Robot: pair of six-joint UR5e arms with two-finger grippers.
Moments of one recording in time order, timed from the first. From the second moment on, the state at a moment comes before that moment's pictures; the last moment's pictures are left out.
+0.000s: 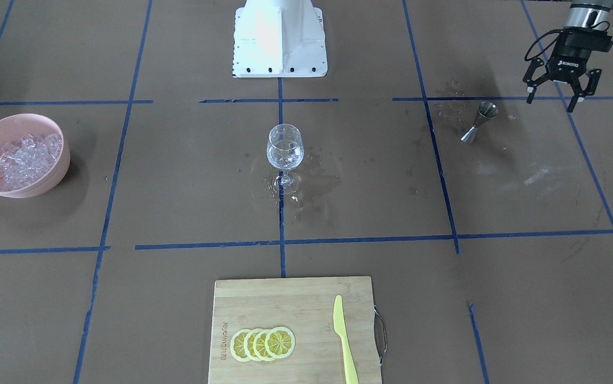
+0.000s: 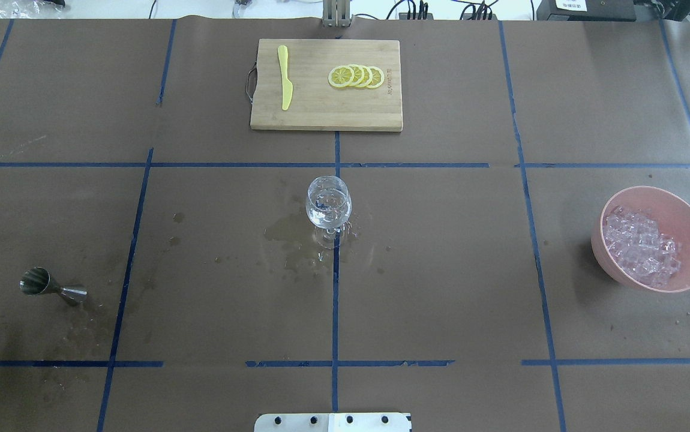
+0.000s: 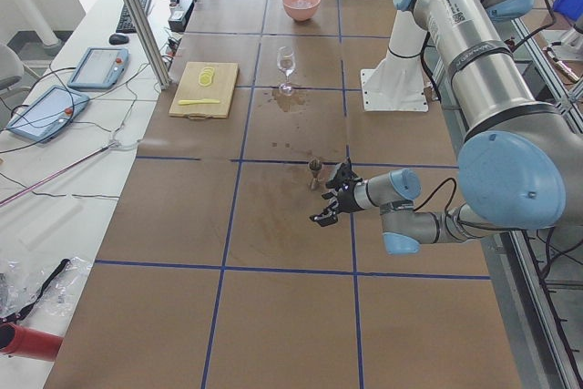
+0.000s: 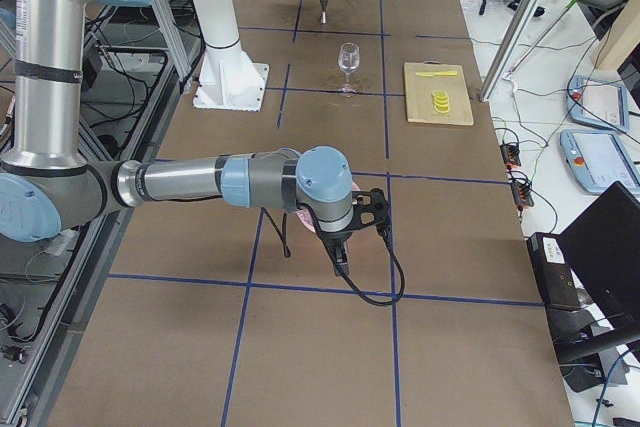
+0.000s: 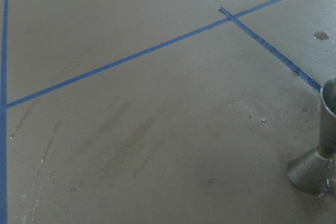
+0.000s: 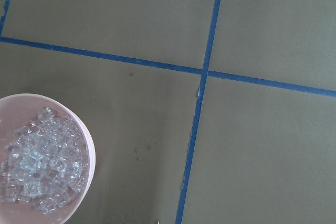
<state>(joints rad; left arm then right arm) -0.27 -0.90 -1.76 -3.18 -1.07 -0.84 1.70 -1.72 1.88 -1.69 2.43 -0.23</state>
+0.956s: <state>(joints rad) -0.85 -1.14 -1.76 -3.02 -1.75 -0.61 1.70 -1.72 1.92 -1.69 2.43 -0.19</state>
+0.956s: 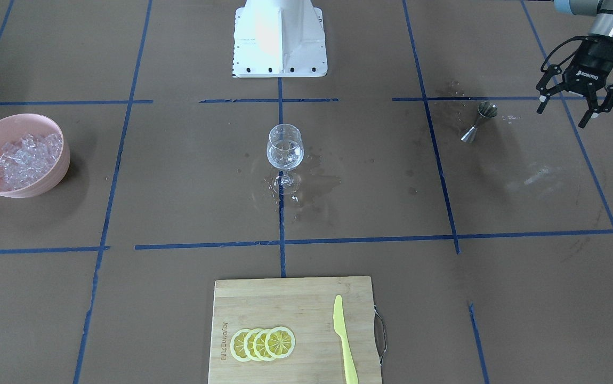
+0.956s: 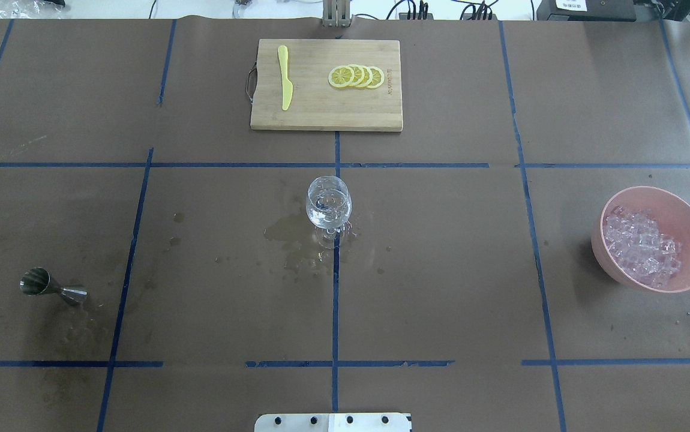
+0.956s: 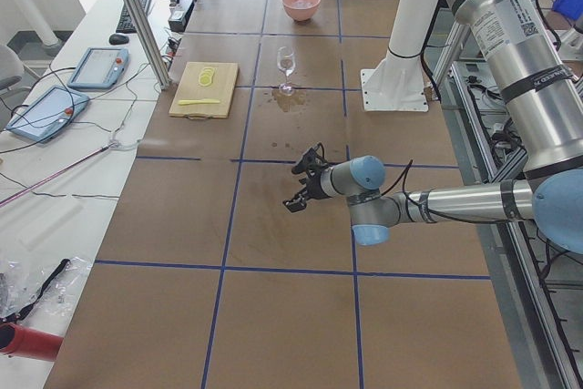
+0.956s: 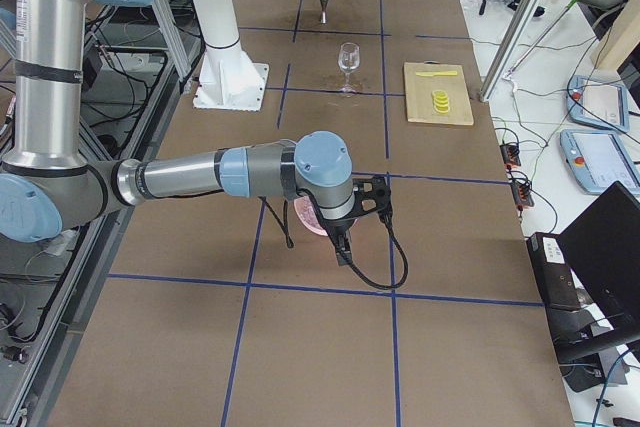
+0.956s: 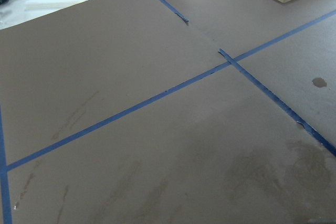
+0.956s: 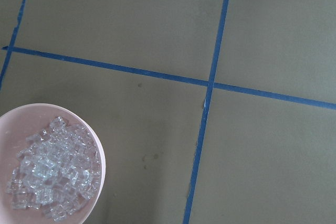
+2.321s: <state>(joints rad) -1.35 -1.58 -1.81 -2.09 -2.27 -0.43 1.58 -1.66 1.95 -1.68 2.43 -0.10</state>
